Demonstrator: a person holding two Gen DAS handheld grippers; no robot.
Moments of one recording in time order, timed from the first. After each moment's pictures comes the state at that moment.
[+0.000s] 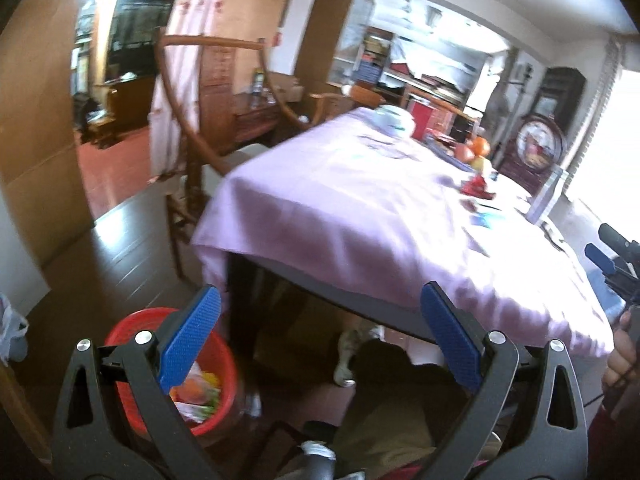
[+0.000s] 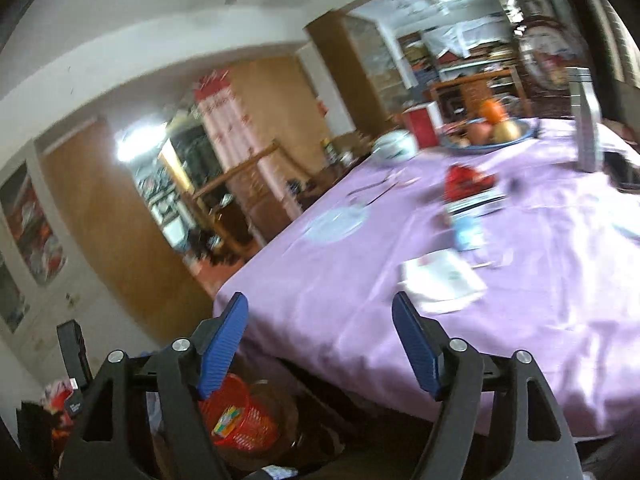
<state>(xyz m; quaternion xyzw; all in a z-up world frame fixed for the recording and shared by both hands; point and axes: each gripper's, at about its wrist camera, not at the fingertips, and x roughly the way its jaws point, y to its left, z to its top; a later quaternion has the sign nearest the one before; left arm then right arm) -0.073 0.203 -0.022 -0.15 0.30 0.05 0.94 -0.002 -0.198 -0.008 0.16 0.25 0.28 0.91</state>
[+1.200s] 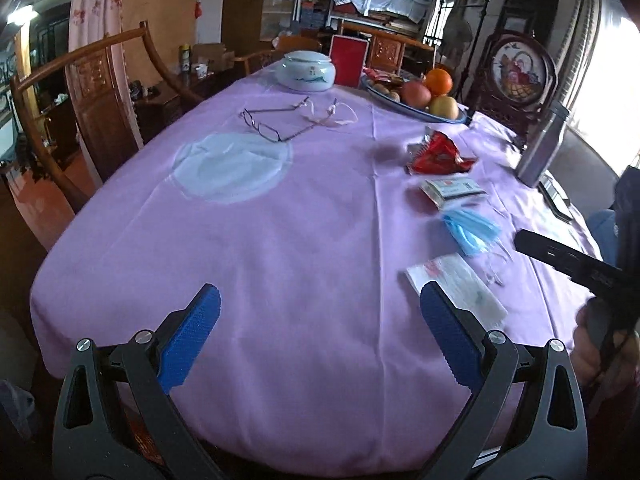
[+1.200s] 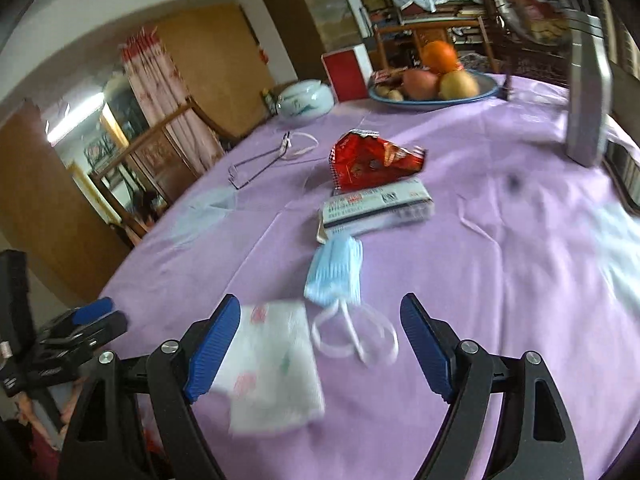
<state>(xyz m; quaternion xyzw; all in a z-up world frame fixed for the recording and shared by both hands) 0.176 0.081 -0.028 -0.06 0.39 -0.02 0.92 0.243 -0.207 -0.076 0.09 0.40 0.23 0.88</state>
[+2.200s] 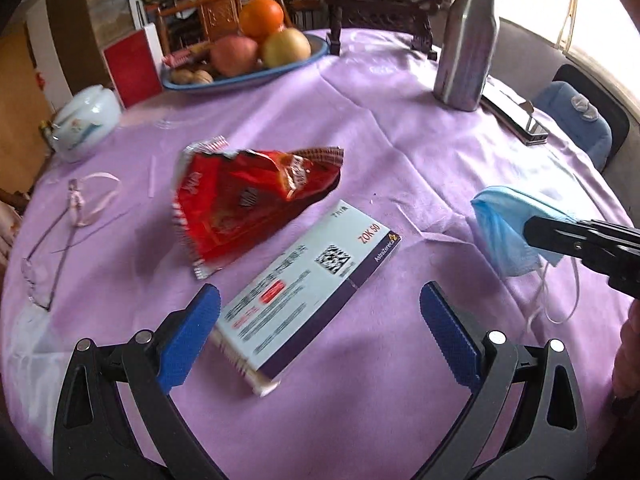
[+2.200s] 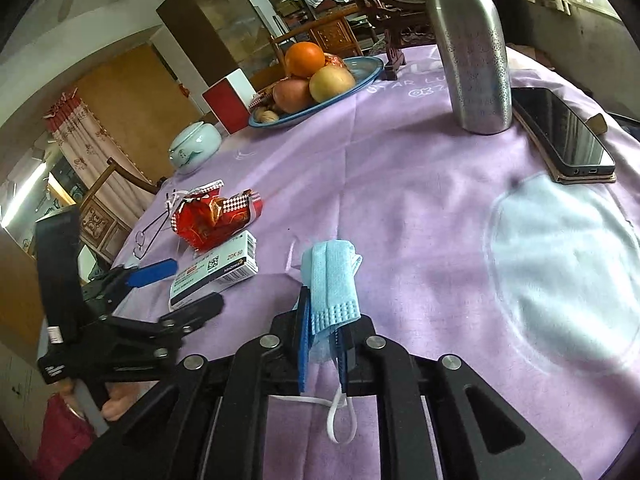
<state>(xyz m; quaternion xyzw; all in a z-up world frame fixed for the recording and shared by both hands) 0.371 -0.107 -0.081 0.11 0.44 -0.21 0.86 0.278 -0.339 -0.097 0.19 0.39 0.11 0.89</state>
